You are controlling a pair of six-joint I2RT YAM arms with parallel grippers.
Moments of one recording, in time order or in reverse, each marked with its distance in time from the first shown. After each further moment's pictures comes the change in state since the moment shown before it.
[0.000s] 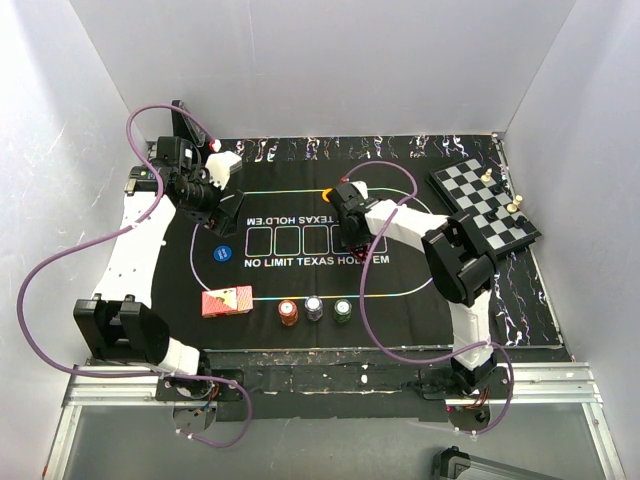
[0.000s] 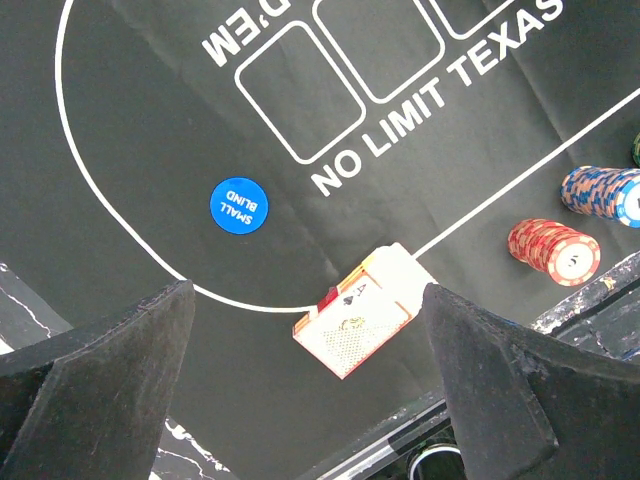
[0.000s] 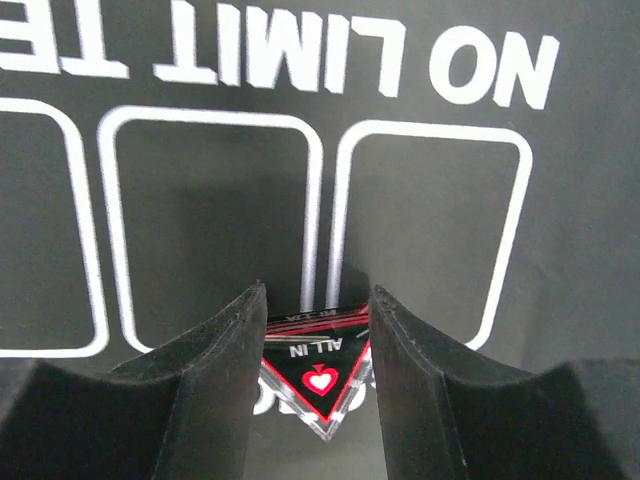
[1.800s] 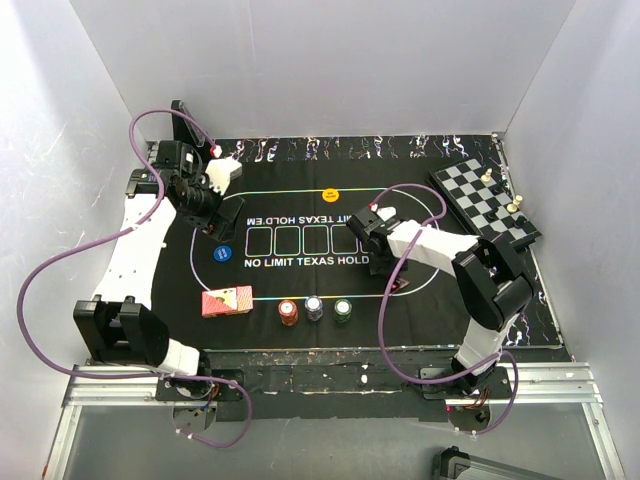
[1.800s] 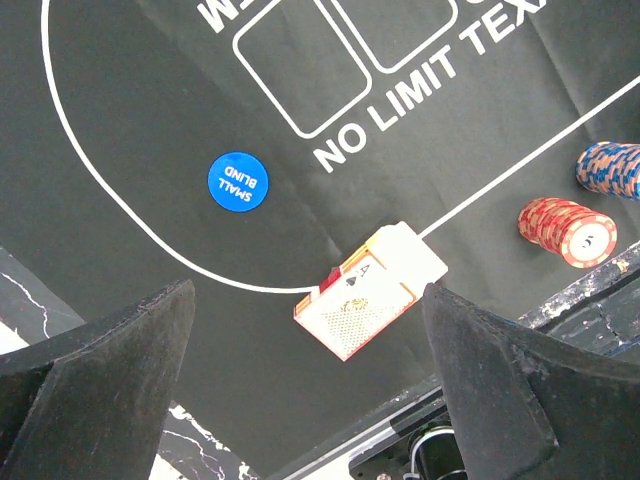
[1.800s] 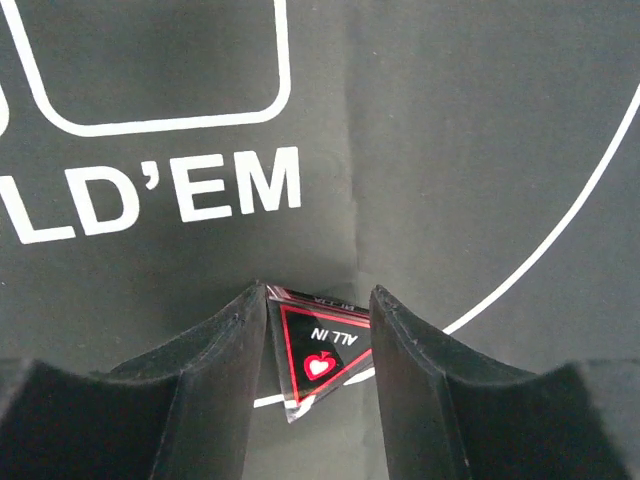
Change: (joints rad) left arm 0.000 -0.009 -0.023 -0.028 -0.034 0.018; right arm 0.029 -0.274 -0.348 -0.143 0.129 0.127
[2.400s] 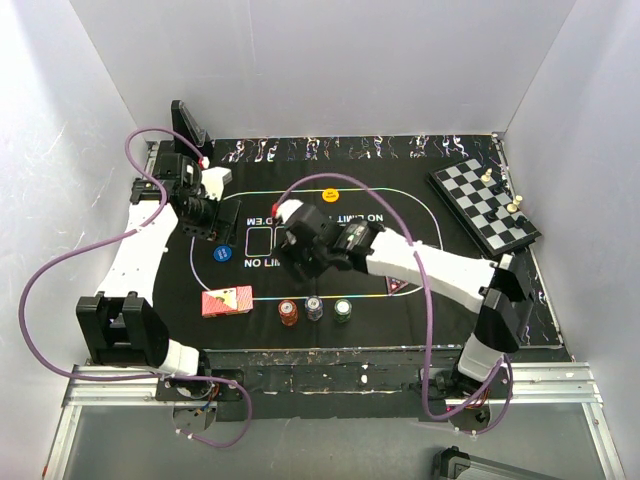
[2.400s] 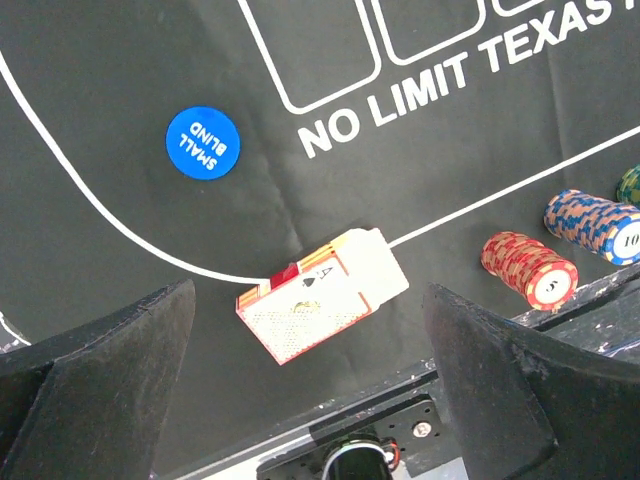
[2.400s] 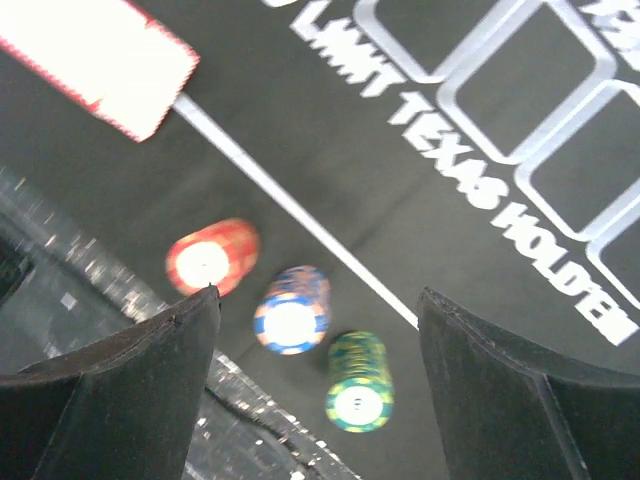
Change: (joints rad) left arm 0.022 -0.013 -0.135 0.091 -0.015 -0.229; right arm 0.344 -0.089 0.392 -0.013 -0.298 -0.295
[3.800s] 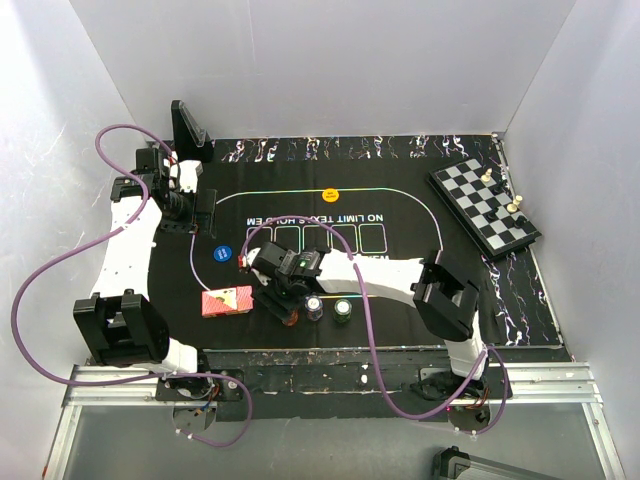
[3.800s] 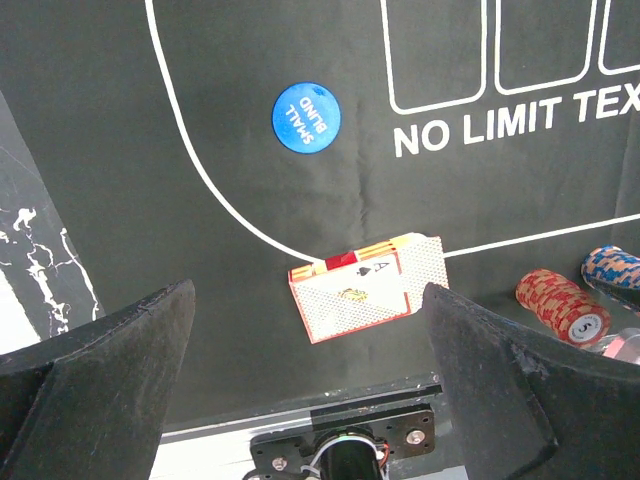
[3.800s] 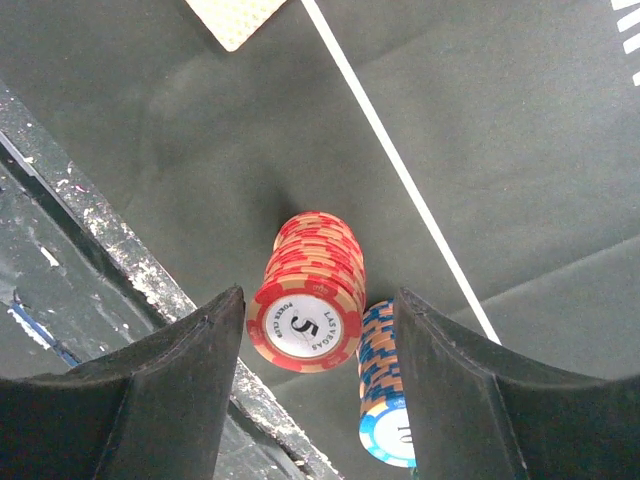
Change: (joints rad) left arm 0.134 0.017 0.058 -0.037 -0.106 -0.090; right arm 0.163 0.280 0.043 0.033 -0.179 -0.122
